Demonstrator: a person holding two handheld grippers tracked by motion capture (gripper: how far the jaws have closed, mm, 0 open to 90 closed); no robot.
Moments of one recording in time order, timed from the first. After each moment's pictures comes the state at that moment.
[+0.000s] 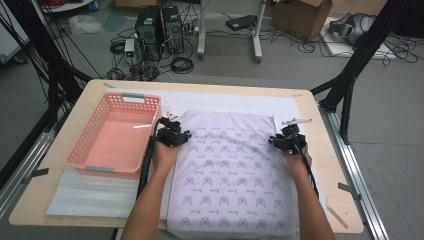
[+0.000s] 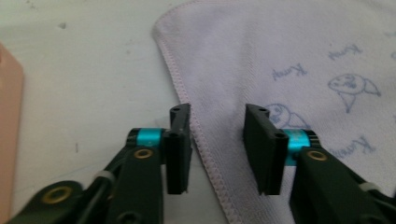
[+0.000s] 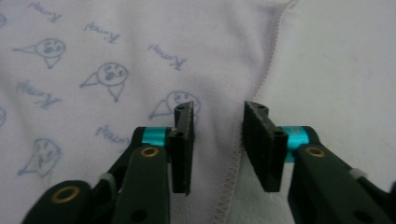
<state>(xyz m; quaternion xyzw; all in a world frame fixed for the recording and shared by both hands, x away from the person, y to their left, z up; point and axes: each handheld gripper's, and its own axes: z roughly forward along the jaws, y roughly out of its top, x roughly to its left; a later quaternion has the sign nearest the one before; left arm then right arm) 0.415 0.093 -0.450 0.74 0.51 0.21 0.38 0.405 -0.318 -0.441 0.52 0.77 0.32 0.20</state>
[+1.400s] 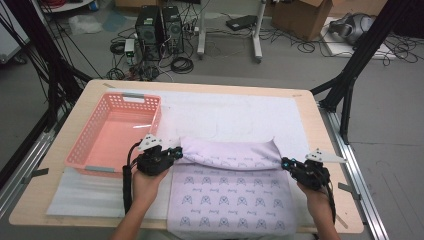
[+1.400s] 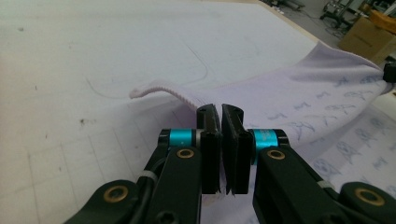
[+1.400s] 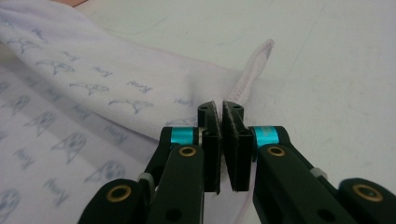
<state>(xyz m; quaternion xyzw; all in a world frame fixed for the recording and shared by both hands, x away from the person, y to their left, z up) 0.291 0.126 -0.410 0.71 0.45 0.14 0.52 0.273 -0.342 -0.421 0.45 0.75 0.46 0.19</state>
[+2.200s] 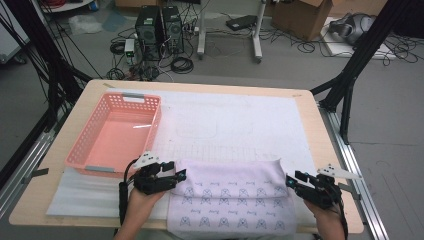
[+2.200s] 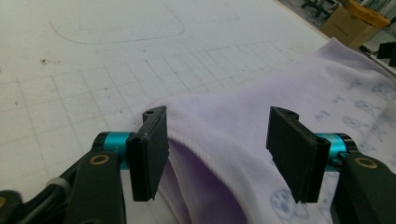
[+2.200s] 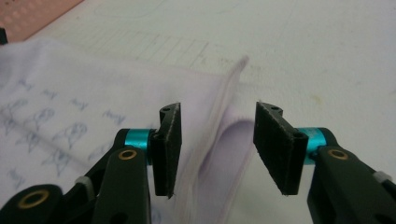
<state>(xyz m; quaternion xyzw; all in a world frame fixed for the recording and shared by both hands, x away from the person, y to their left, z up) 0.275 0.126 -0.433 0.73 0.44 0.09 0.51 0.235 -0.352 -0.418 0.51 0.72 0.45 0.15</state>
